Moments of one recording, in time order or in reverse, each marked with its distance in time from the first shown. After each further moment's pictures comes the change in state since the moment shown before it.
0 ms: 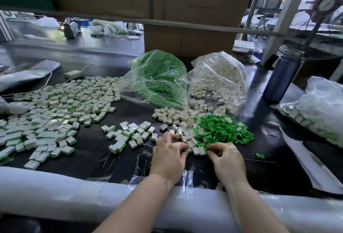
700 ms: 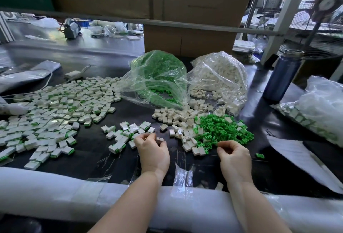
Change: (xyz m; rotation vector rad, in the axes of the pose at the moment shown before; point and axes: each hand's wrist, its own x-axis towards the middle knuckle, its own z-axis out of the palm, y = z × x) left_hand 0.009 -0.011 -0.008 -0.457 0.340 -0.448; right_hand 0.006 0.010 -0.003 0.314 0.163 0.068
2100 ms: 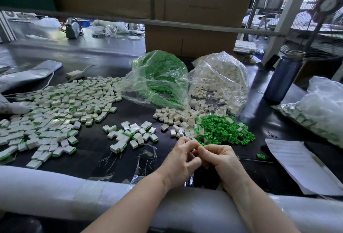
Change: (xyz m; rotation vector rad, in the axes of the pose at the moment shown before) left_hand -0.023 0.016 0.003 -0.080 -0.739 0.381; right_hand -0.018 -0.023 -0.001 0.582 -0.658 0.102
